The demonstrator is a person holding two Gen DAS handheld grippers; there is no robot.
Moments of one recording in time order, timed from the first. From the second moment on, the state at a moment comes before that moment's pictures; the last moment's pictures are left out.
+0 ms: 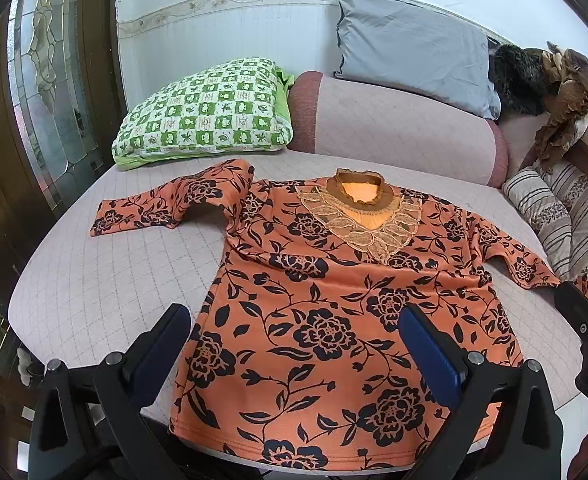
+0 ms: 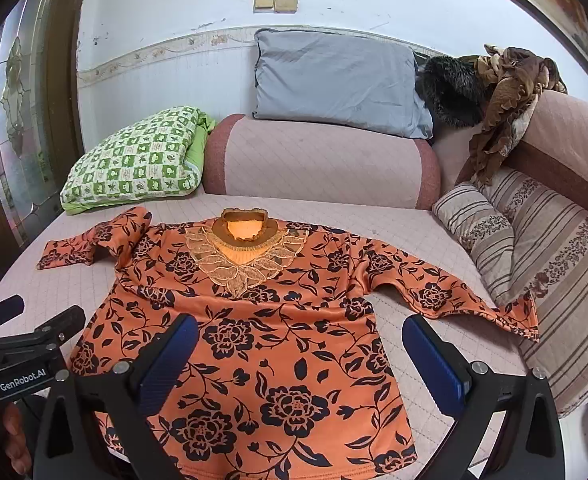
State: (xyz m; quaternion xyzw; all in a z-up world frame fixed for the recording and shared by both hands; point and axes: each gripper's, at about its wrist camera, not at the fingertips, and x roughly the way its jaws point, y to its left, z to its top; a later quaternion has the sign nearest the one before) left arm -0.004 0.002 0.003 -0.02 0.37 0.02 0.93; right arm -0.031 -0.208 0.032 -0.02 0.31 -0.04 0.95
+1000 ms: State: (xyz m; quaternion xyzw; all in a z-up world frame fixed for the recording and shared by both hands) left arm -0.005 0.003 0.006 -0.02 0.37 0.02 0.93; right arm -0.032 -0.208 0.035 -0.02 0.31 -0.04 0.95
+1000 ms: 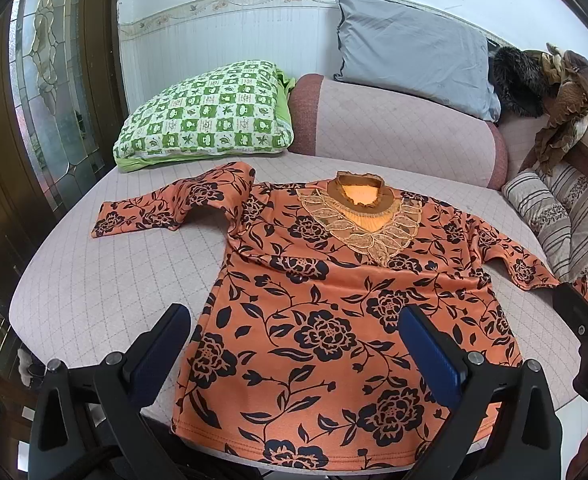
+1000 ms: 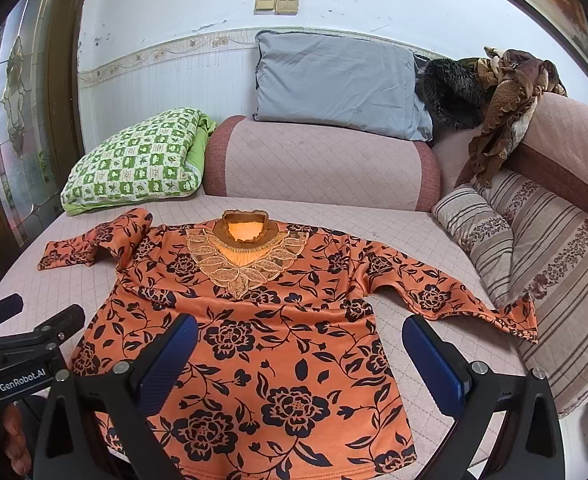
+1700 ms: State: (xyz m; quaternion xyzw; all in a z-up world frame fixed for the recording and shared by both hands) left arm 0.016 0.011 -0.030 -0.03 0.41 0.00 0.91; right arm -0.032 -0.309 -0.030 0.16 0.37 -0.04 0.92
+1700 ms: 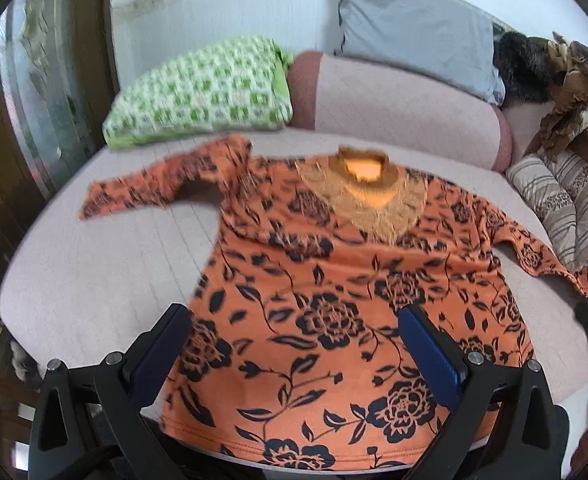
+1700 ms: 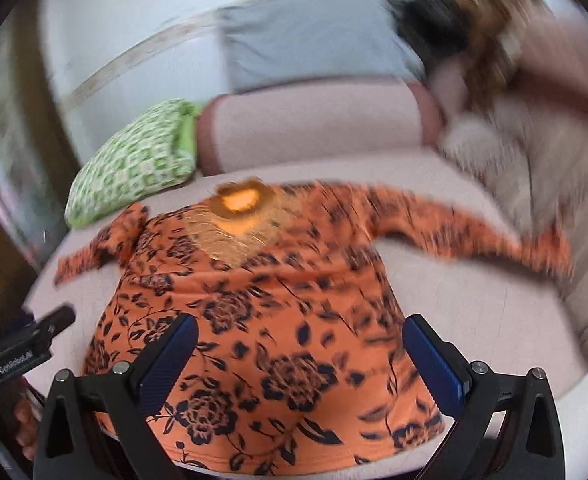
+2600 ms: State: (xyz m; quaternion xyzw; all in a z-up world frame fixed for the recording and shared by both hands) left arm 0.073 0.069 -0.098 -0.08 0.44 0.02 0.89; right arm 0.091 -0.565 -0.046 0.44 0.25 -0.17 0.85
